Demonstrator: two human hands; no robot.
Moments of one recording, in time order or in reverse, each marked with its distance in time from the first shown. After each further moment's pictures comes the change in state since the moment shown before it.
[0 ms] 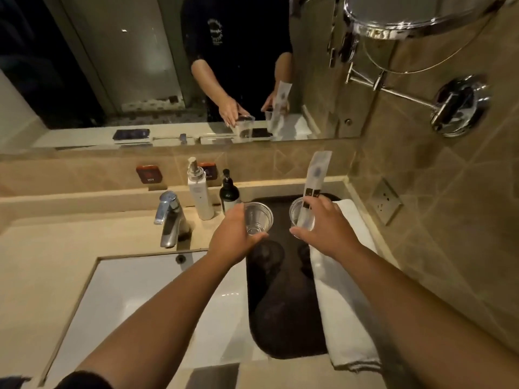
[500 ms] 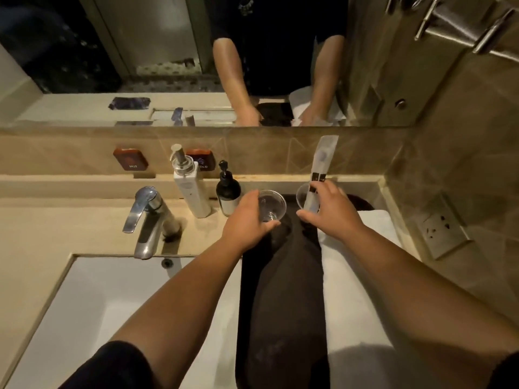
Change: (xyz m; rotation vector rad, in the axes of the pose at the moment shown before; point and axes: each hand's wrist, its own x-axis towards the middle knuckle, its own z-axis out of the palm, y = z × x) left_hand 0.123 -0.046 0.091 0.002 -0.024 -0.108; right_hand 0.148 0.072 0.072 -0.003 -0.118 -0.070
